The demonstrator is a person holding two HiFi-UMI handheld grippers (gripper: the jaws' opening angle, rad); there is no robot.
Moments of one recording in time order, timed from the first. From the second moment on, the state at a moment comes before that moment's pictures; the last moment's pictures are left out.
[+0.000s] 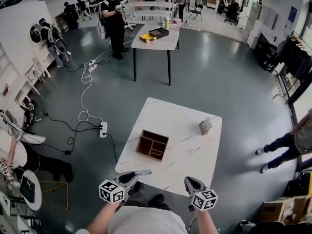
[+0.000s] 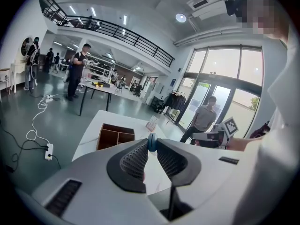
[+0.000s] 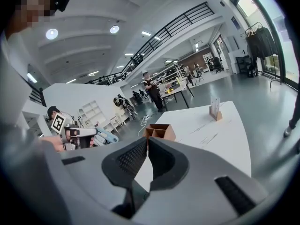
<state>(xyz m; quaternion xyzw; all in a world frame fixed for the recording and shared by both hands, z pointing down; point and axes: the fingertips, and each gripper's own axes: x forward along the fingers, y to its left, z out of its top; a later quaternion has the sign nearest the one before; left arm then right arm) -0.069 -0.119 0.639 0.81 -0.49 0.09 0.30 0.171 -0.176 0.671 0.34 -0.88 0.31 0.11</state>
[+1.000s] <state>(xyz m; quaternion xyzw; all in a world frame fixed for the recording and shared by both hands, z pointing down) -0.082 -0.236 0.711 0.87 -0.37 0.21 0.25 0.136 -0.194 0.686 0.43 -0.83 0.34 0.13</state>
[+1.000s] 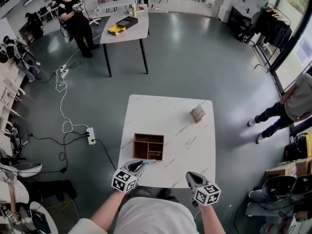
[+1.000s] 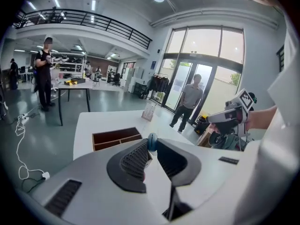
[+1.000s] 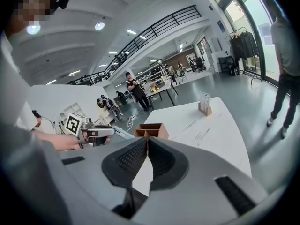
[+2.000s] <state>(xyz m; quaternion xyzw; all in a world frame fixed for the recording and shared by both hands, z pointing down) -0.048 -0.276 0.837 0.88 -0.23 0.40 0.13 0.111 -0.179 0.711 0.51 -0.76 0.39 0.14</state>
